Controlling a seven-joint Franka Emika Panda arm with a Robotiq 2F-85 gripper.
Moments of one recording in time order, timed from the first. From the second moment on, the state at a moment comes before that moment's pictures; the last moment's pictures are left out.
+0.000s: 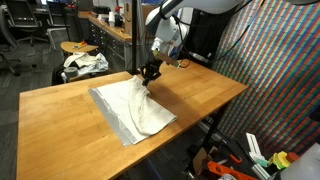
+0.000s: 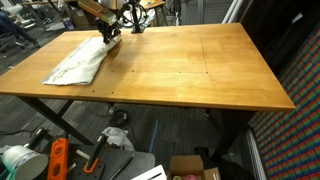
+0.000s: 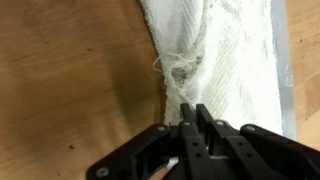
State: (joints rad) arm -0.13 0.55 0.08 -1.72 0.48 2.11 -0.13
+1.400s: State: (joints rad) arm 0.01 0.39 0.12 -1.88 0.47 2.29 -0.11
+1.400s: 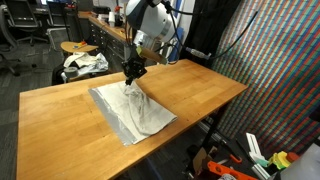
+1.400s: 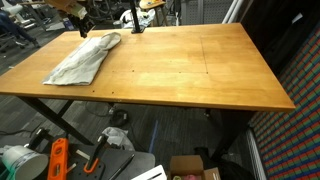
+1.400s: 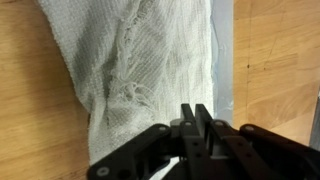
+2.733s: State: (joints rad) arm 0.19 0.54 0.03 -1.72 0.08 2.35 0.43
